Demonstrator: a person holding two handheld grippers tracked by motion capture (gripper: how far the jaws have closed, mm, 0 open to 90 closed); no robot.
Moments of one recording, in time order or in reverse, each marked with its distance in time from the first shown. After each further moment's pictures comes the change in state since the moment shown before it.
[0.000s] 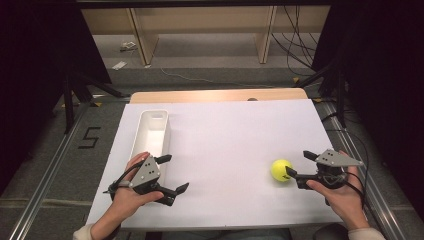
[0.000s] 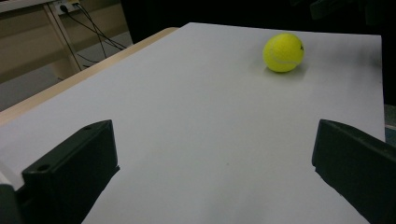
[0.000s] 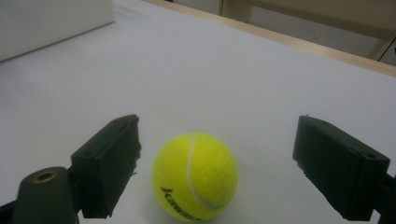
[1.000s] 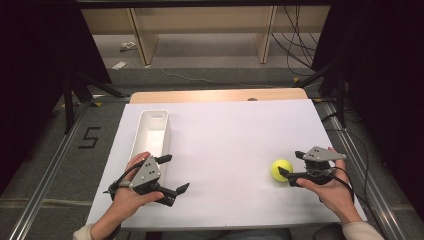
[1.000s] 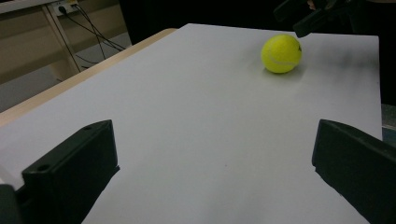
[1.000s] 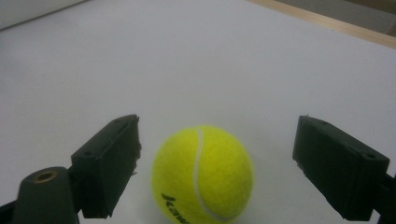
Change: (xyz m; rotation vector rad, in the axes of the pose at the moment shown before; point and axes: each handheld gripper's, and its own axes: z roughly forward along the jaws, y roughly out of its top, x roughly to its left) left arm -0.001 0.001 0.000 -0.002 -0.004 0.003; right arm 0.003 0.002 0.028 0.106 0.023 -0.016
